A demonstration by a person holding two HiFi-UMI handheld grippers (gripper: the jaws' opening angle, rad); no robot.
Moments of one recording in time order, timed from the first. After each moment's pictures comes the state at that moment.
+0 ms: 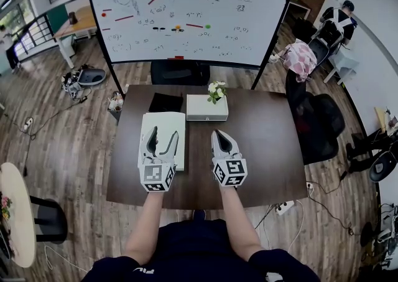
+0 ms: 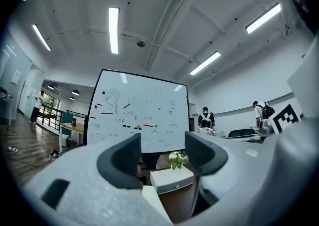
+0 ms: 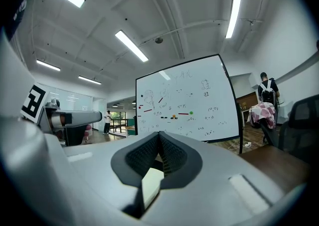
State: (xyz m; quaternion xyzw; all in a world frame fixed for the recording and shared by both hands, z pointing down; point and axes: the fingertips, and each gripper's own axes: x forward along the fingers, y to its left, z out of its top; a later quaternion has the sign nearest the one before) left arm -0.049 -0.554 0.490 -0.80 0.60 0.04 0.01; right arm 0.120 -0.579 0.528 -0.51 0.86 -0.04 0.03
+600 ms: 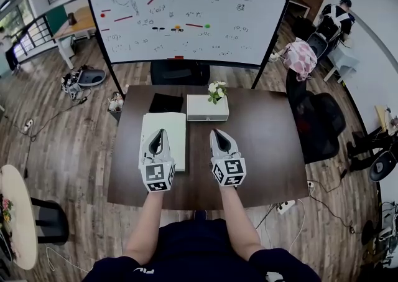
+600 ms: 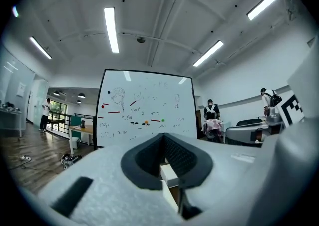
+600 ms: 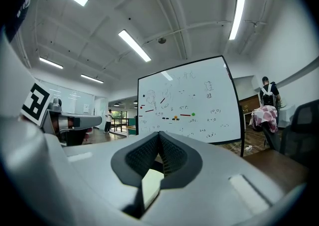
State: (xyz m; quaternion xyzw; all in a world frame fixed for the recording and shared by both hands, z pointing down) left arm -0.064 -0.562 0.502 -0.78 0.63 0.00 0.01; right arm 0.110 -0.583 0.525 -0.50 0.86 -0.03 0.02
